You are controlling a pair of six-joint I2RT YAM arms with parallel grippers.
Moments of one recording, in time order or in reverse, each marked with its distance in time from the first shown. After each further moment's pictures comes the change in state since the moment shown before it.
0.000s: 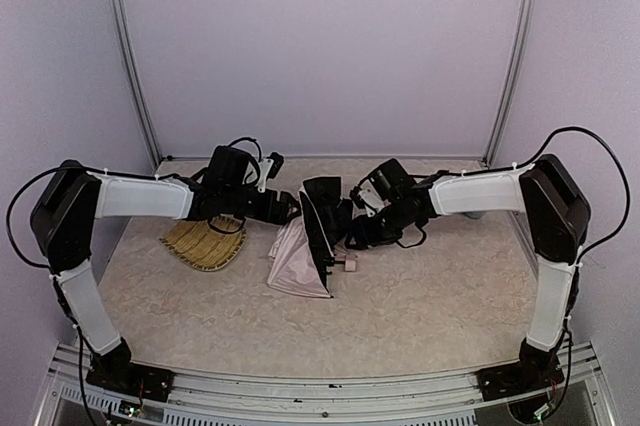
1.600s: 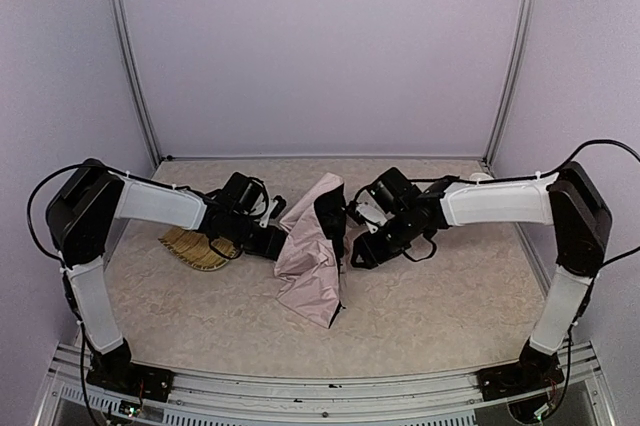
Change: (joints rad) left arm -0.034 0.065 -0.045 -0.236 -0.020 -0.024; right arm 0.087 -0.151 -0.118 -0.098 0.044 -0.074
